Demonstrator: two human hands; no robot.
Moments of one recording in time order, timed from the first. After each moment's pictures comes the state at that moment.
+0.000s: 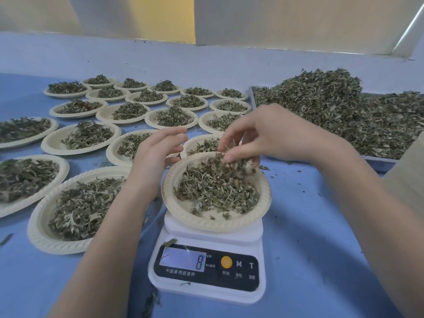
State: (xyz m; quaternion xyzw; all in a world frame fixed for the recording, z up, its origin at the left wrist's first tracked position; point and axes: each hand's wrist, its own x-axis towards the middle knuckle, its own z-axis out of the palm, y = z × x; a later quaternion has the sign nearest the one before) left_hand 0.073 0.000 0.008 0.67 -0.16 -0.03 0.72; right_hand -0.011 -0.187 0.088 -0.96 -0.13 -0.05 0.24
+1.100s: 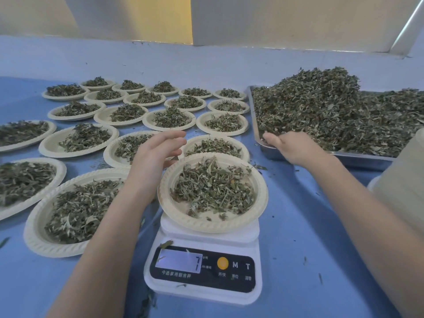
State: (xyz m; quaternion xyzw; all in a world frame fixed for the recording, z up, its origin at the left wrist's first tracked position) left_hand 0.070 -0.001 0.006 0.69 -0.17 -0.04 0.71; right_hand 0.037 -0.294 0.014 -0.98 0.18 -0.08 0.05
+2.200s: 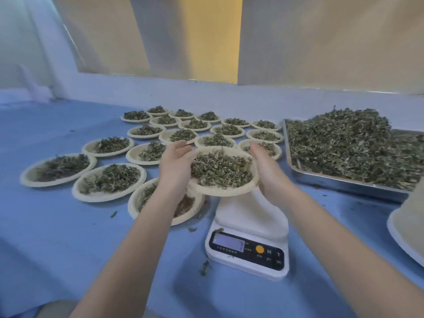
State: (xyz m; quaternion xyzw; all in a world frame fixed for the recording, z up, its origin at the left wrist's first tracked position) left_hand 0.036 0.054 0.048 0.68 -0.02 0.08 0.73; right_hand 0.019 -0.119 0.039 -0.73 0.08 -0.09 0.68
